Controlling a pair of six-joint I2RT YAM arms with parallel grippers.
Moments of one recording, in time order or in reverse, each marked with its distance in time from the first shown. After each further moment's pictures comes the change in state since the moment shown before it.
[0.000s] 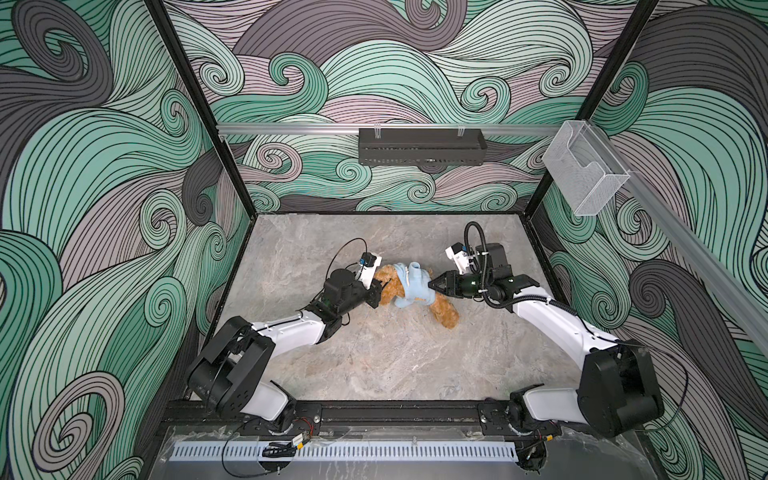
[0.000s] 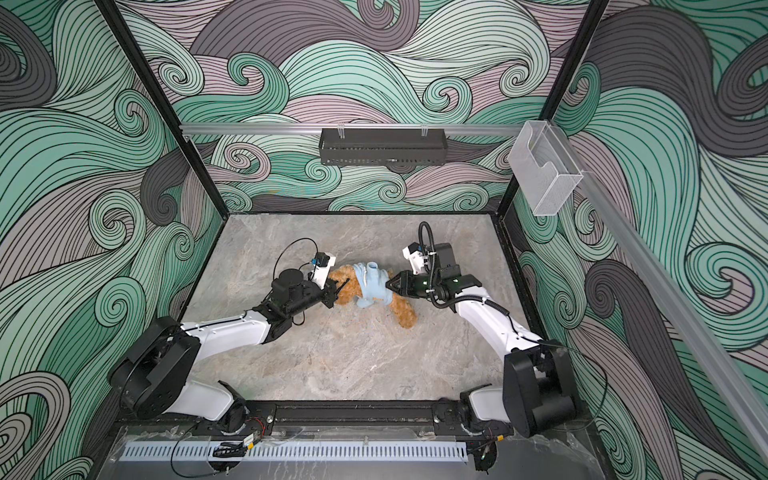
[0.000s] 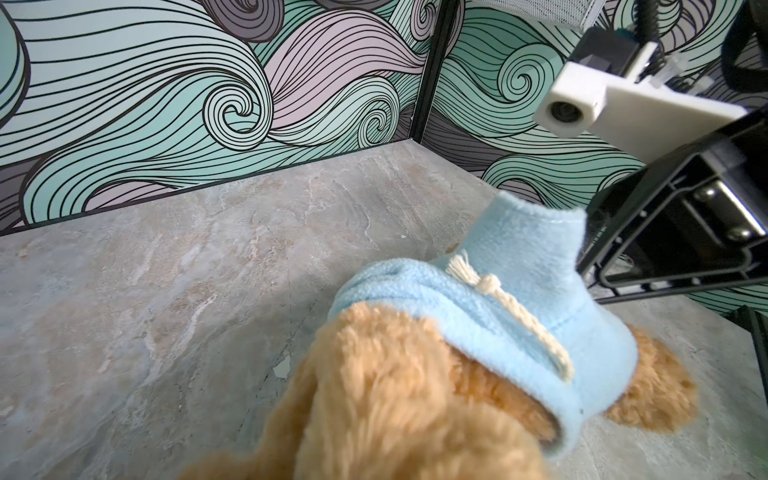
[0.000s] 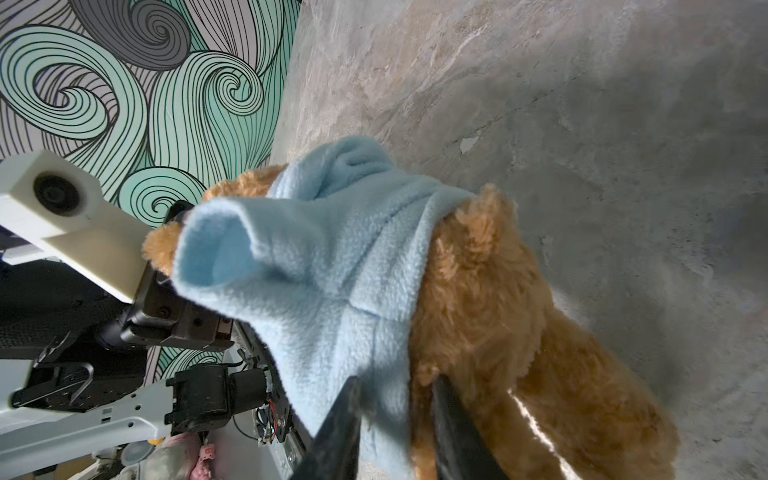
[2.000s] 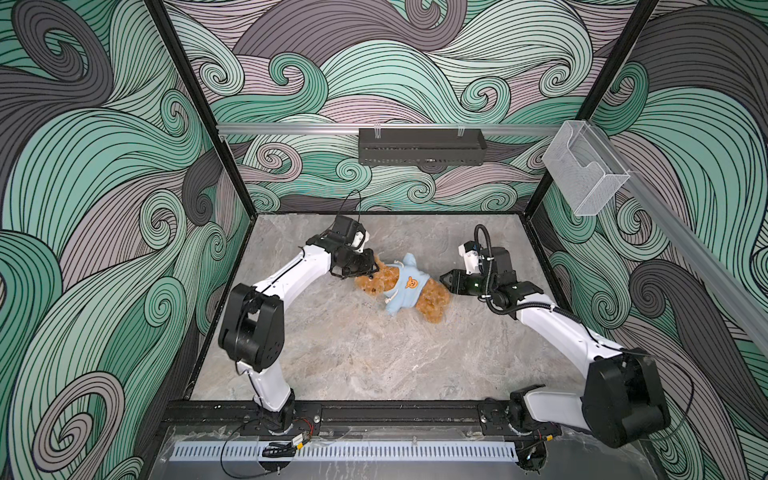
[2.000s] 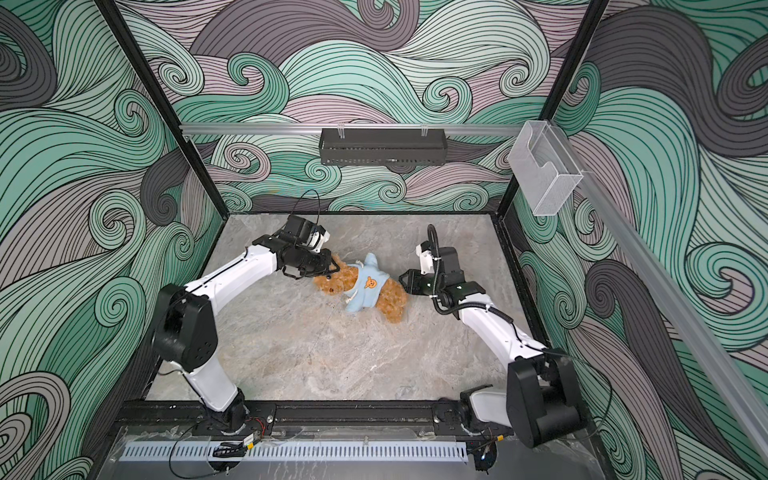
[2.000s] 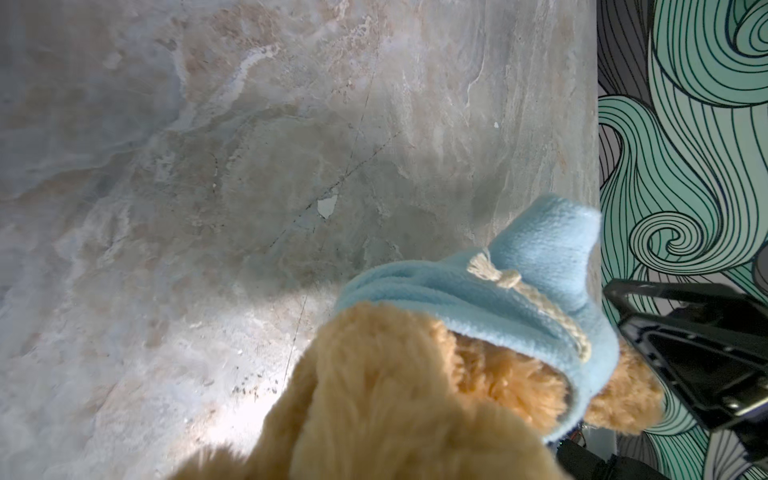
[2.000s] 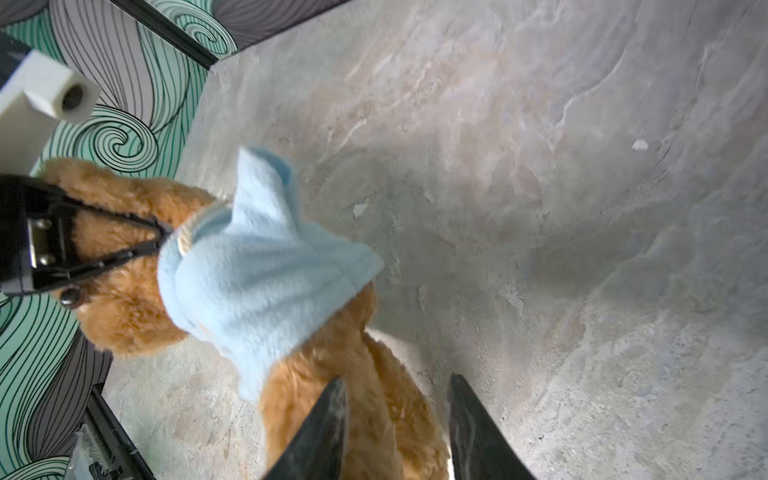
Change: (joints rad) left arm 0.199 0.339 0.824 -1.265 0.239 -0.312; right arm -0.013 -0.036 -0.082 0.070 0.317 -0.066
